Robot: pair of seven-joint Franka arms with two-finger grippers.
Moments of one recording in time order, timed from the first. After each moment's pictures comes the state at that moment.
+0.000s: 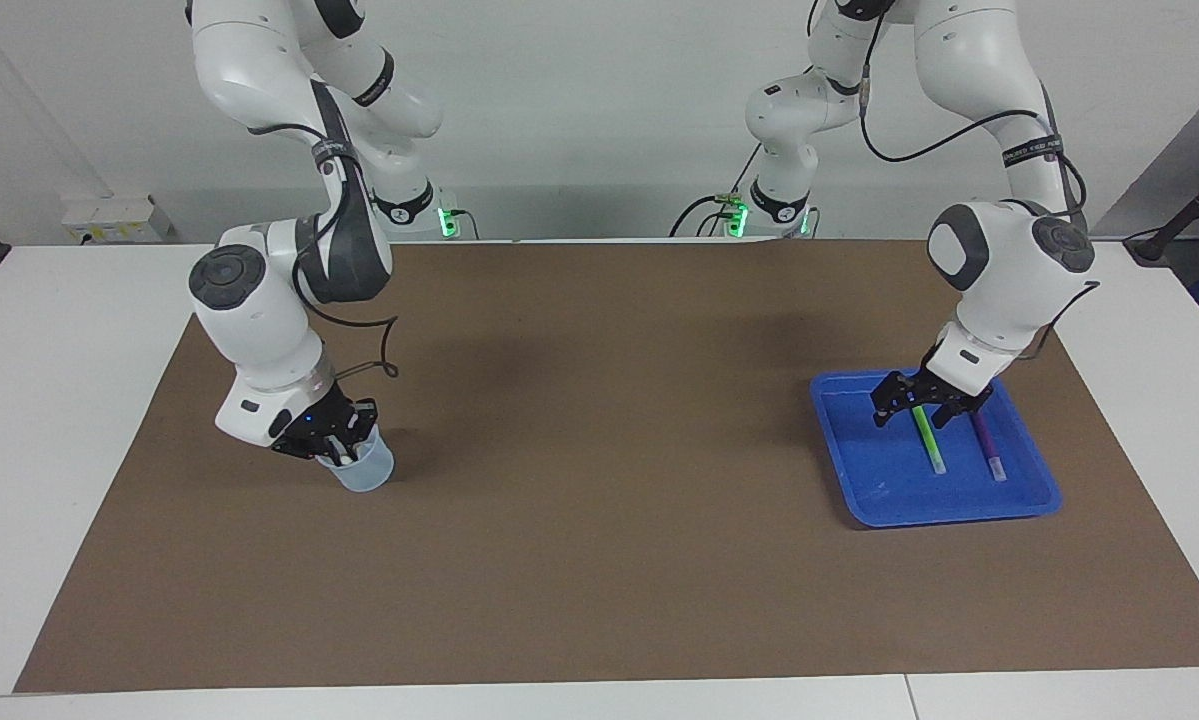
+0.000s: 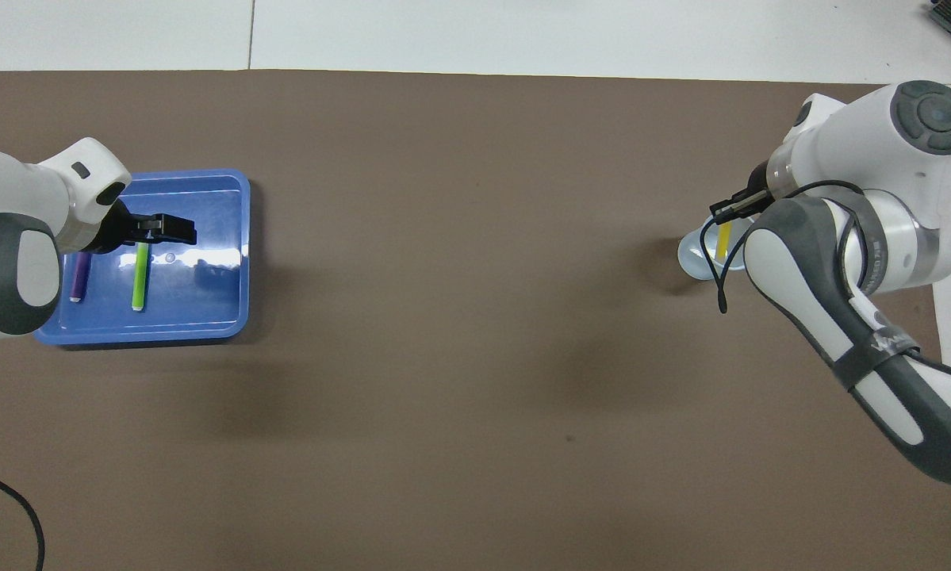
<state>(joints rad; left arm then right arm) 0.28 0.23 -0.29 -1.92 -0.06 2.23 0.10 -0.30 0.37 0.40 -1.70 -0.17 2.11 -0.20</state>
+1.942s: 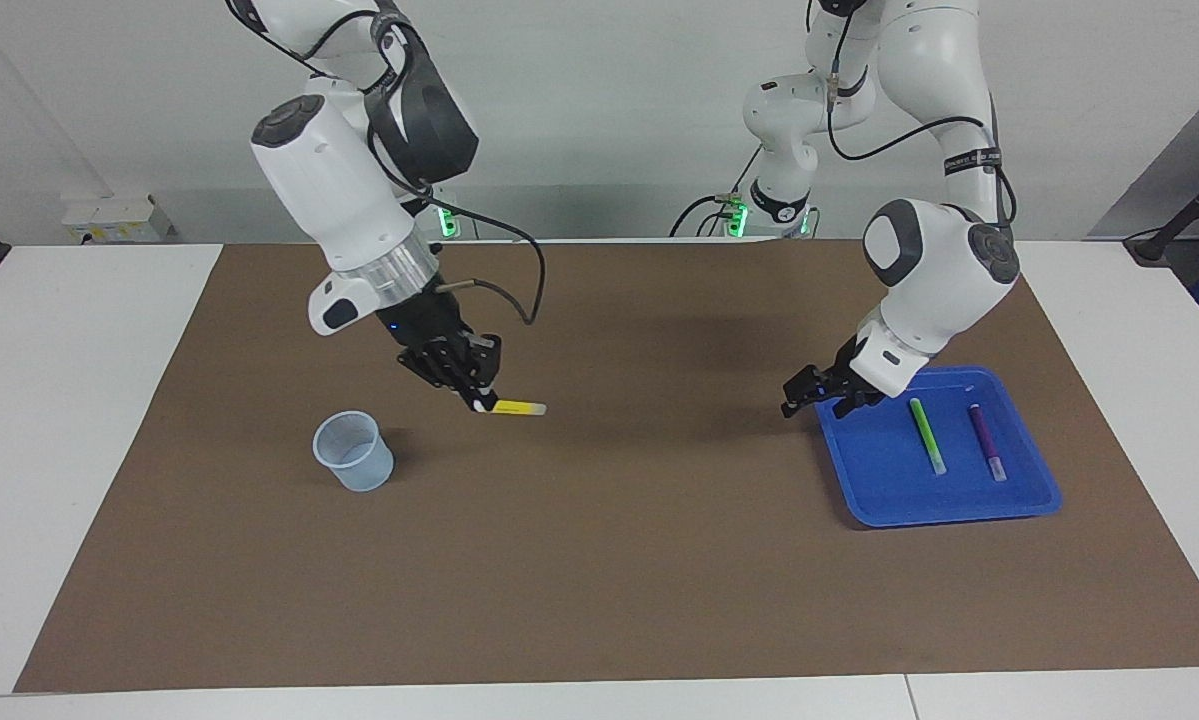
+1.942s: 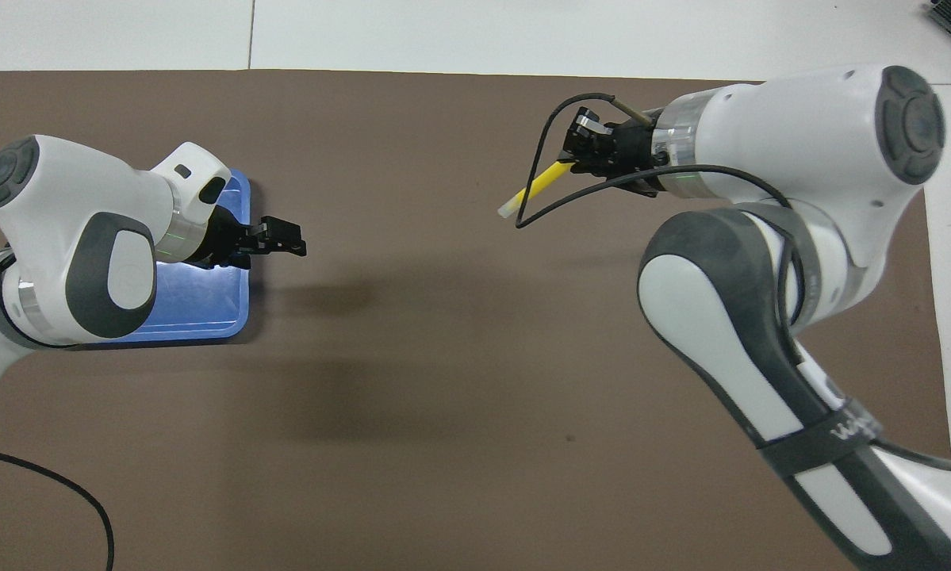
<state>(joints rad) 0.10 0.22 -0.31 -1.92 -0.33 2.14 -0.10 -0.01 0.30 0.41 -1.60 0.24 2.33 0.77</state>
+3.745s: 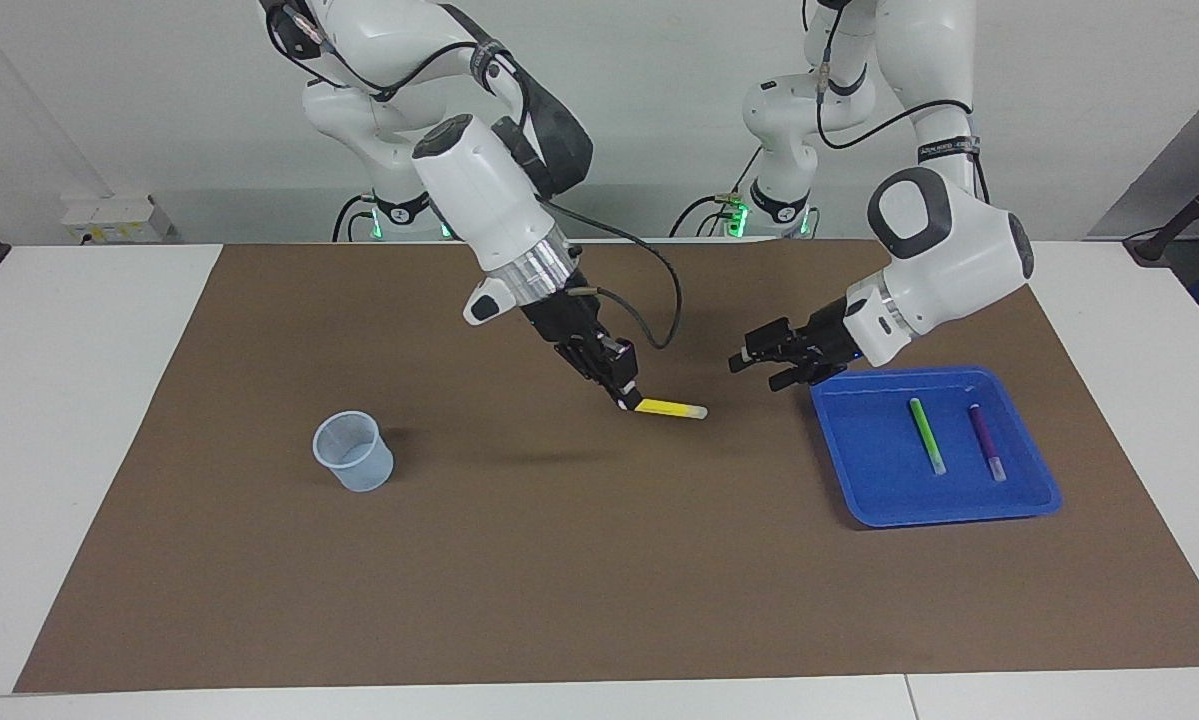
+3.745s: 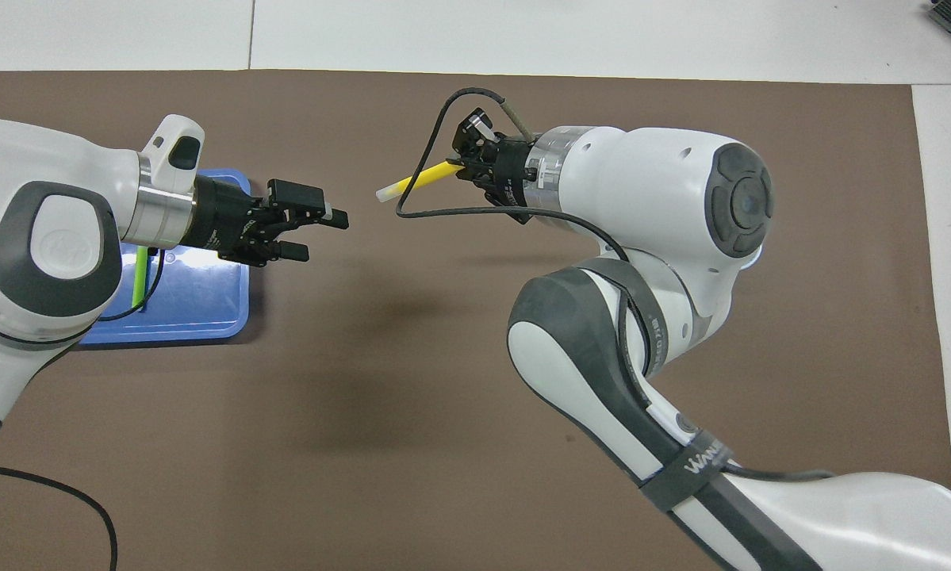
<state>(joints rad) 0.11 0.20 -0.31 -1.83 -0.80 1.98 -0.12 0.14 0.35 0.41 -1.60 0.25 2.54 1.13</state>
